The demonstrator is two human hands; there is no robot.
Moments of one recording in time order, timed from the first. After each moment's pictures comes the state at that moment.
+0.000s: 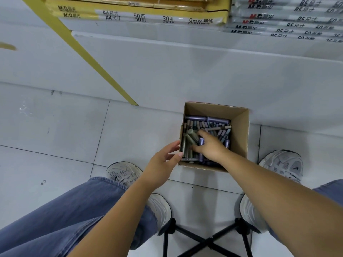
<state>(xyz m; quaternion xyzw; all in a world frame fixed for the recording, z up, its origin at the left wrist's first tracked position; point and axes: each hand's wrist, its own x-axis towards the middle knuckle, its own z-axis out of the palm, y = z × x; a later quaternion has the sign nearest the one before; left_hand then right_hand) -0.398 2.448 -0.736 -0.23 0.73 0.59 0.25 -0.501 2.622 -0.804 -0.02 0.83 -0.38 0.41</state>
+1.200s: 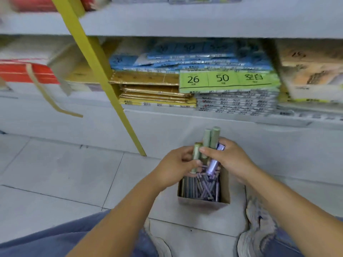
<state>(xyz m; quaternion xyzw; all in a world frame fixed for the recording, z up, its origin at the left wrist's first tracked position) -0.442 2.474 -0.574 -0.05 0.73 0.65 0.19 -0.496 2.652 -0.577 -0.04 0.75 -0.62 0.22</state>
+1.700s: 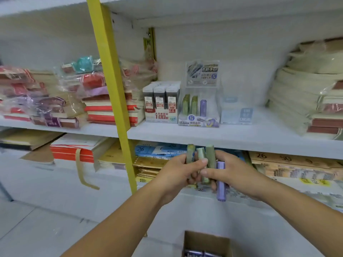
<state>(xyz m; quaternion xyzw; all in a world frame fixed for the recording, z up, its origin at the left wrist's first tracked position) -0.479 2.469 -0.383 0.04 0.67 0.73 0.05 -0.514 2.648 -0.366 -0.26 0.79 -0.53 0.16</state>
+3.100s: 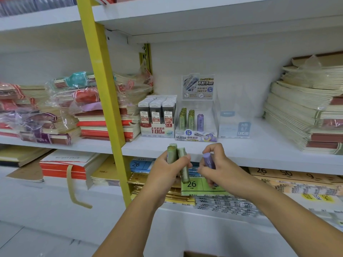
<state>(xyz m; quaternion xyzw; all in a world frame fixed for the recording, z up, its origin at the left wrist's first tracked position) -0.512 2.449 -0.364 0.00 0.70 0.70 -0.10 -0.548 2.627 -0.346 -0.29 0.81 -0.50 0.08</state>
